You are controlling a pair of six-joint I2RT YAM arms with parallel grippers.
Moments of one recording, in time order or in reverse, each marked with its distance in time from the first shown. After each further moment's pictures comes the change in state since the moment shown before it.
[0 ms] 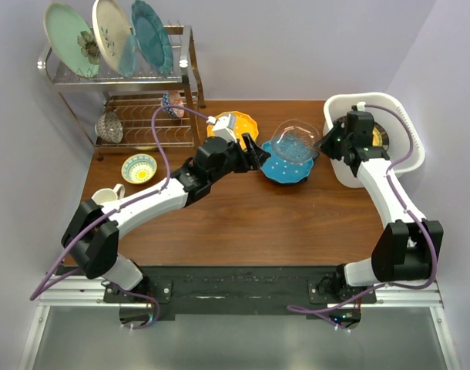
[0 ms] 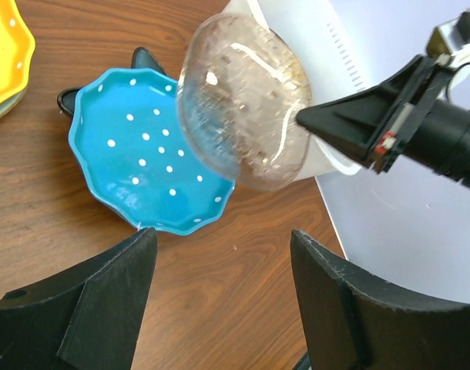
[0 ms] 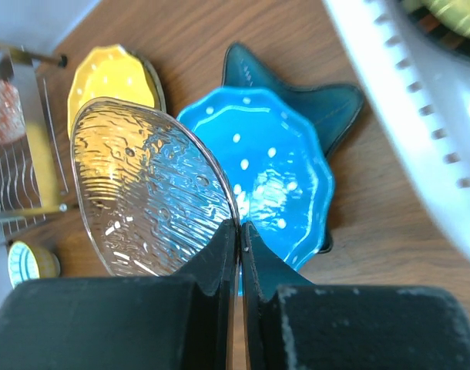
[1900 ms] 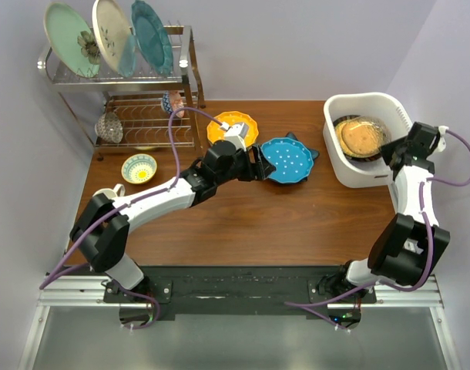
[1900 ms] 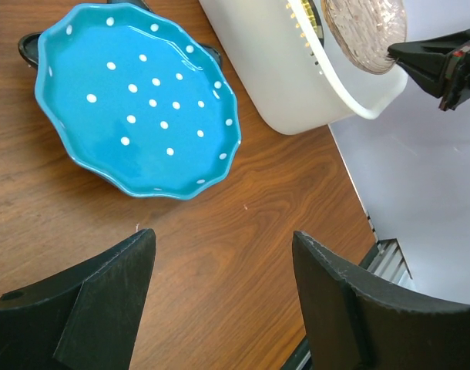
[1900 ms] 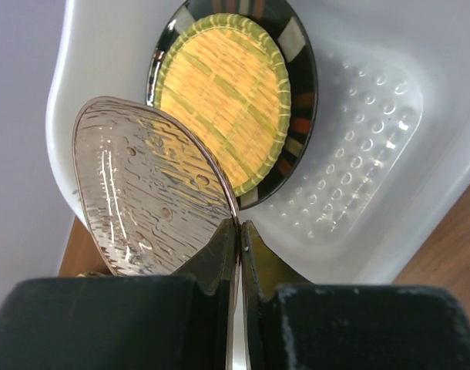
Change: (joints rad) left arm -0.018 0.066 0.006 -0.038 0.100 0.060; right arm -0.482 0.001 -0.036 0.061 0.081 0.157
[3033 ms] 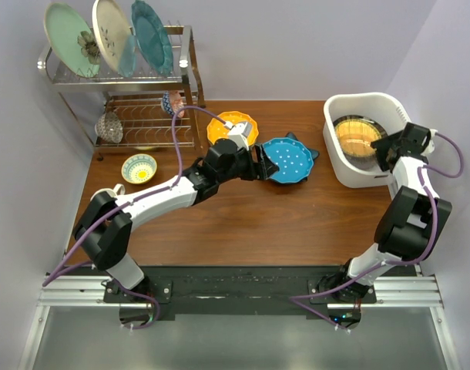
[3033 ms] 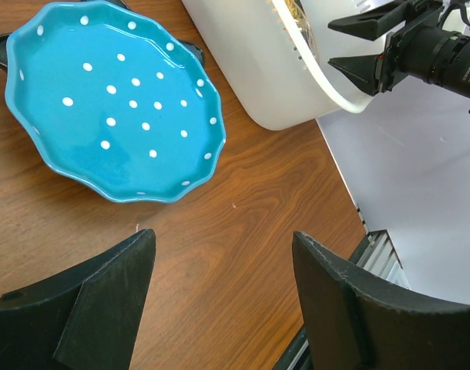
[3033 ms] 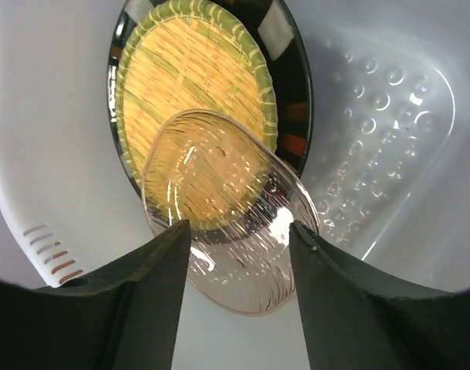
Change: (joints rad) left arm 0.001 0.023 0.023 0.015 0.049 0.003; right arm 0.000 0.212 0.037 0.075 -0.026 0.036
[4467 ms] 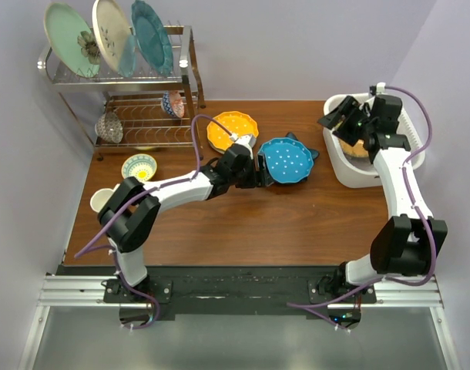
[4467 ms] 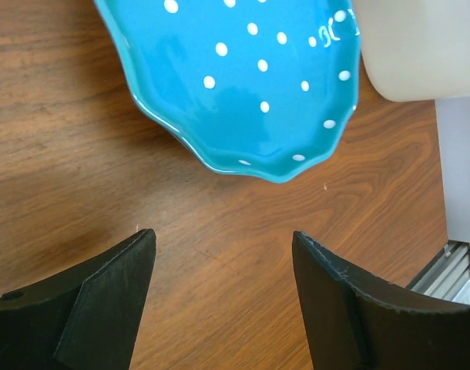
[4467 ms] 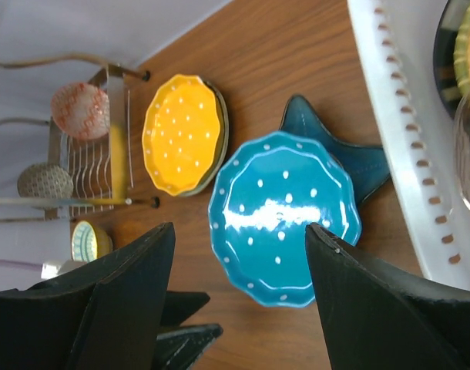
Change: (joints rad) left arm 0.011 0.206 0.073 -0.158 -0.064 -0.048; right arm 0.331 -0.166 0.175 -0.155 -0.340 -0.260
